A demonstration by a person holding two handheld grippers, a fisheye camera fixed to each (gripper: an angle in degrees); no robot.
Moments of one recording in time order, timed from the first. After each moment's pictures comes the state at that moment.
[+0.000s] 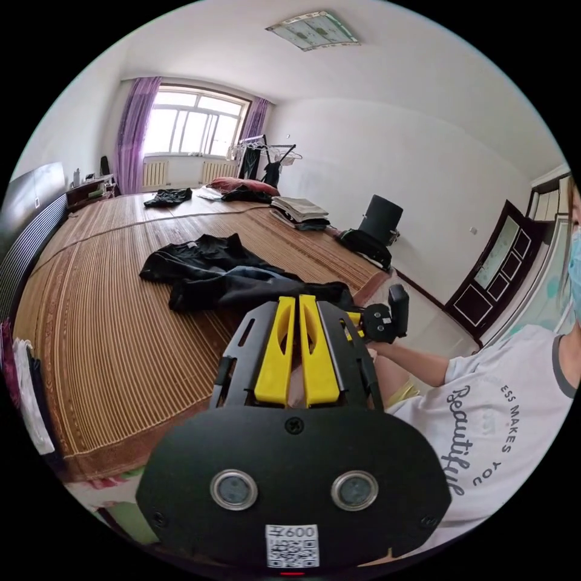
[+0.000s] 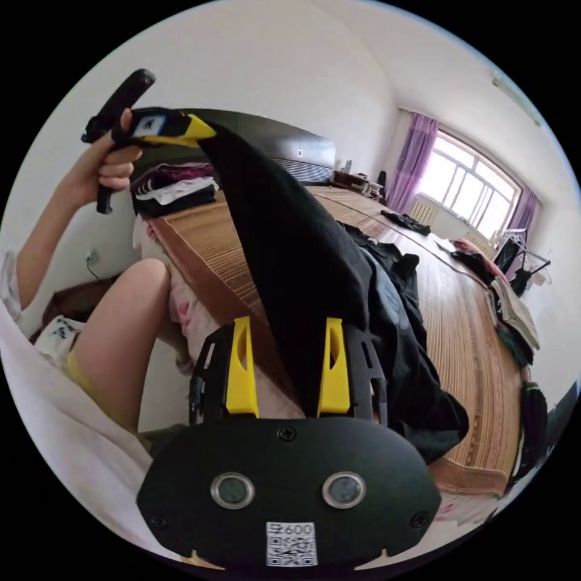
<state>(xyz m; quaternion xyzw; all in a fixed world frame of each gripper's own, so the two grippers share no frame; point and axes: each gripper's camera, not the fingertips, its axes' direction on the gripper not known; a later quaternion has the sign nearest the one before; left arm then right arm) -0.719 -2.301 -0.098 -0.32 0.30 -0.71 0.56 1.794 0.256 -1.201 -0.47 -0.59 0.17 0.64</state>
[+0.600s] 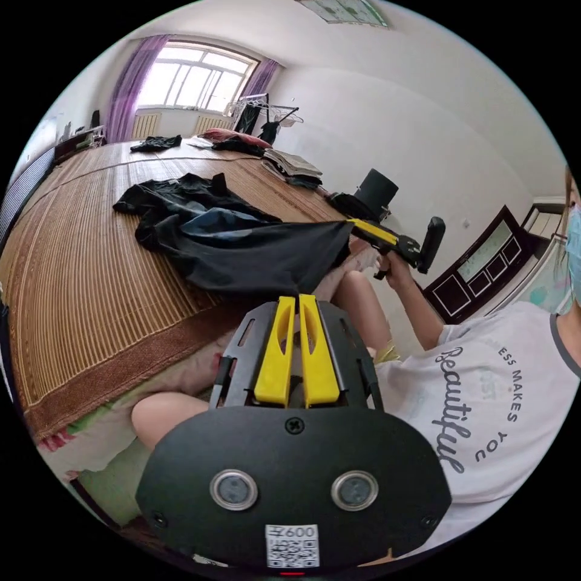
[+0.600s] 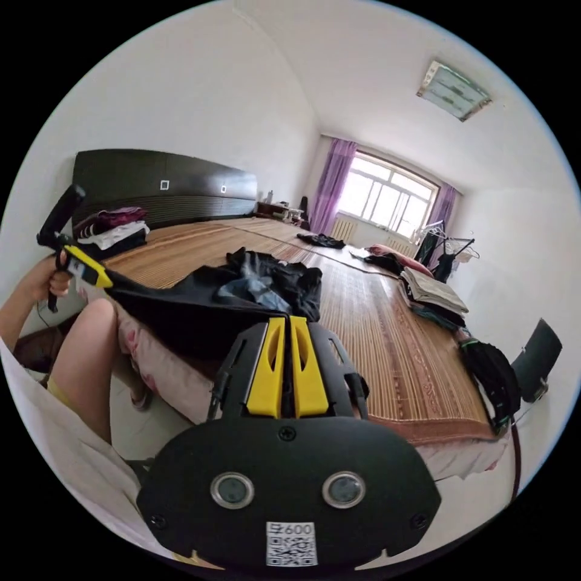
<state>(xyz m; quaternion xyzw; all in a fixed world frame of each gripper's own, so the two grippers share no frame) -0.611 -2.418 -0.043 -0.33 0.38 -0.72 0.48 1.895 0.309 -1.229 -0.49 -0.41 0.25 0.73</state>
